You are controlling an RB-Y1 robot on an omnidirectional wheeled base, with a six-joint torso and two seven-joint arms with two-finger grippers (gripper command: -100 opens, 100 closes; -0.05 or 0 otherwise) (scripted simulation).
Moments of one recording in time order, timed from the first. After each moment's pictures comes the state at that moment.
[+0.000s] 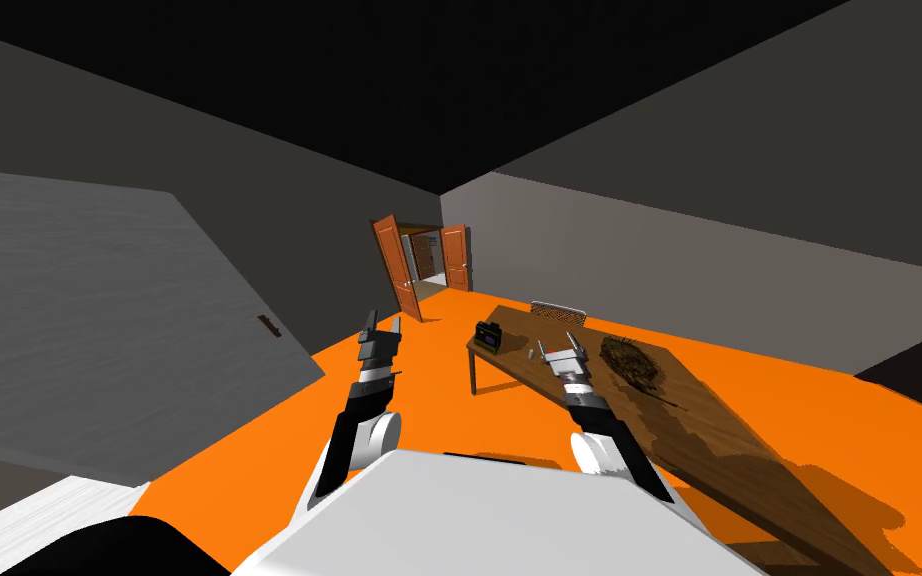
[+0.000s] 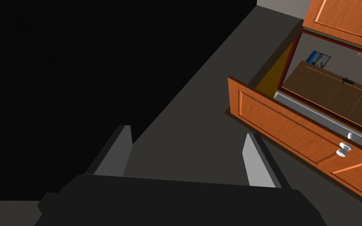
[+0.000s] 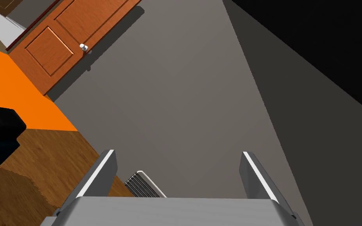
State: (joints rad) left arm 0.50 -0.02 0.01 -2.34 0.09 -0.37 0.15; right arm 0.38 -0.15 0.06 -1.89 -0.30 -0.38 -0.59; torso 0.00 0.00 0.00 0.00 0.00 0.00
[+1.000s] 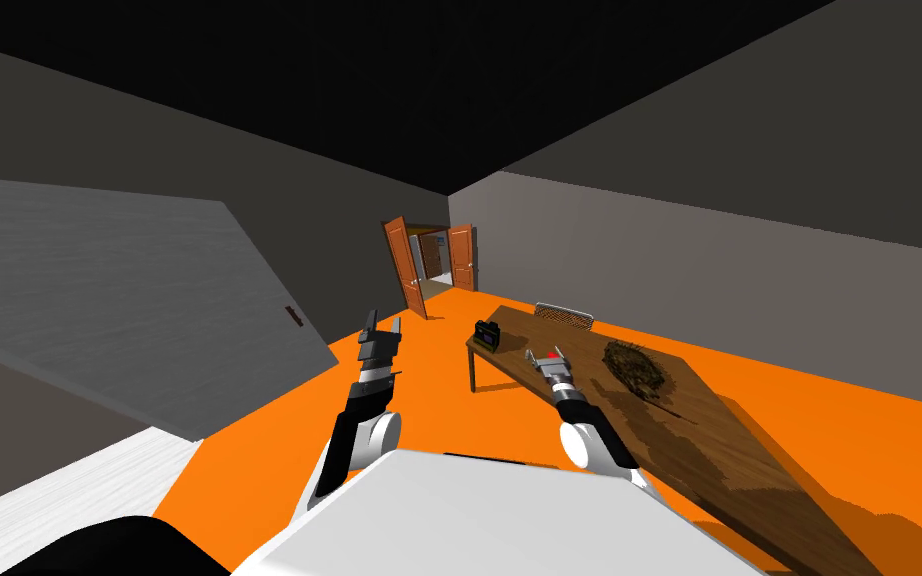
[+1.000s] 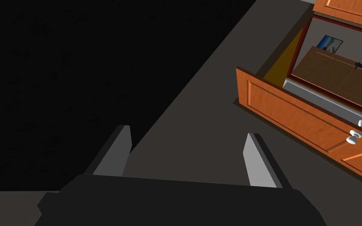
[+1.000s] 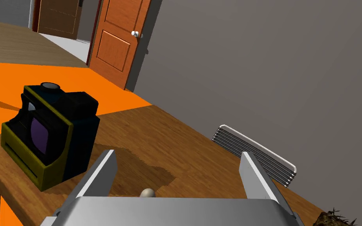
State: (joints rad) left arm 0.50 -0.02 0.01 -2.34 0.09 -0.37 0.15; right arm 0.28 -0.15 0.07 -1.68 -0.51 -0.22 -0.84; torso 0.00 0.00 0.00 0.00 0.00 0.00
